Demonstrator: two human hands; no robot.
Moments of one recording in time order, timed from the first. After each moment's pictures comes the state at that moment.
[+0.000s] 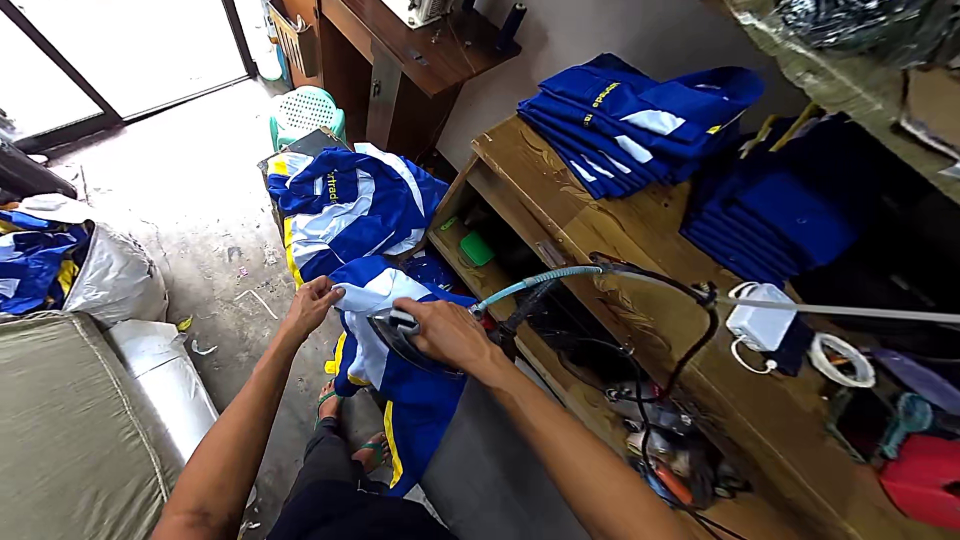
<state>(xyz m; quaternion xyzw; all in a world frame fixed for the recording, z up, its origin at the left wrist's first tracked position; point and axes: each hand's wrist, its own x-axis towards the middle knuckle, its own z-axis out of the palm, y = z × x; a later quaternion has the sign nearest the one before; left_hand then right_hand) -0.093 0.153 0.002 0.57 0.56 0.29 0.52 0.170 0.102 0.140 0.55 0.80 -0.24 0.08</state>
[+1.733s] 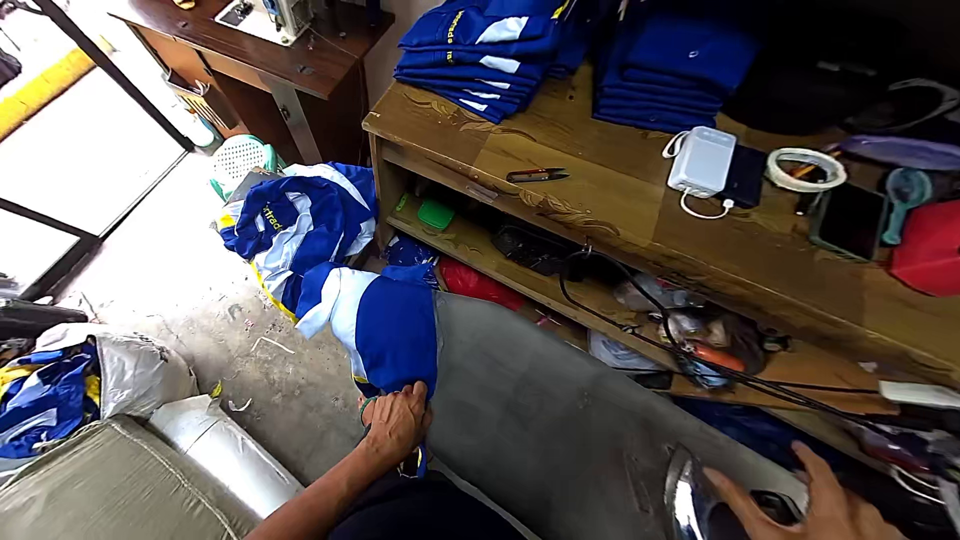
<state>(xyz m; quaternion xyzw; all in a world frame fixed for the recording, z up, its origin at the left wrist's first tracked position) 0.073 -0.050 0.041 0.84 0.41 -0.17 0.31 0.439 -0.348 0.107 0.93 0.33 -0.06 -0.14</state>
